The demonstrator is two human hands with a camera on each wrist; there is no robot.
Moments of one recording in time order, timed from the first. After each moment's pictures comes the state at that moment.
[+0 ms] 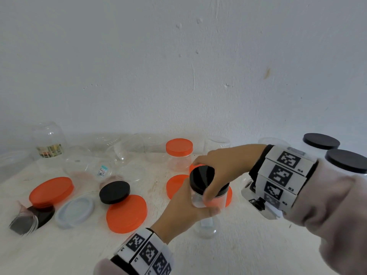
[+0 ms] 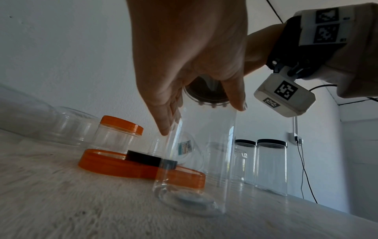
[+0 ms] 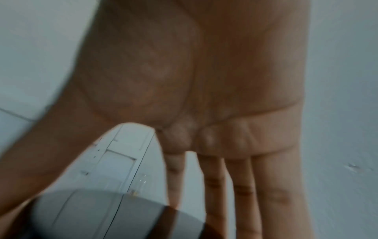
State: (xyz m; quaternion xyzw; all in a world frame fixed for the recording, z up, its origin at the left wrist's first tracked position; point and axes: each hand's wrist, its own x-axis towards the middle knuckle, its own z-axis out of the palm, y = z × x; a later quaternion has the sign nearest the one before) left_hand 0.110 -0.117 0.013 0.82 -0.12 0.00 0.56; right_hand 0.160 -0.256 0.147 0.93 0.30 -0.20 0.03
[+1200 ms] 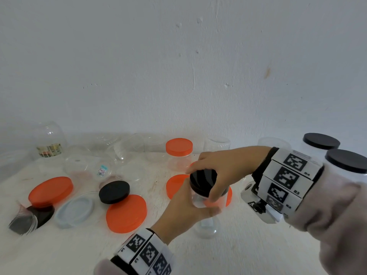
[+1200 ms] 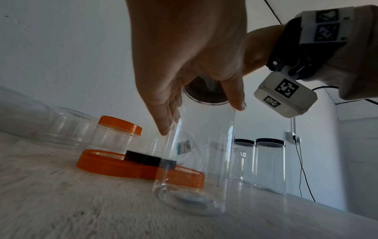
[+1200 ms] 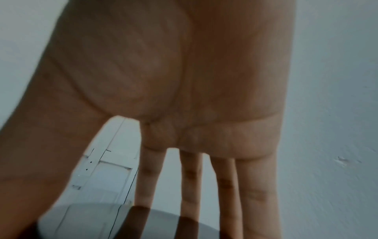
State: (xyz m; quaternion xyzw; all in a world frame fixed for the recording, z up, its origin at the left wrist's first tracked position) left_hand 0.108 -0.118 0.015 0.82 -0.12 0.02 0.56; right_hand 0.156 -0.260 0.148 0.91 0.35 -0.21 0.00
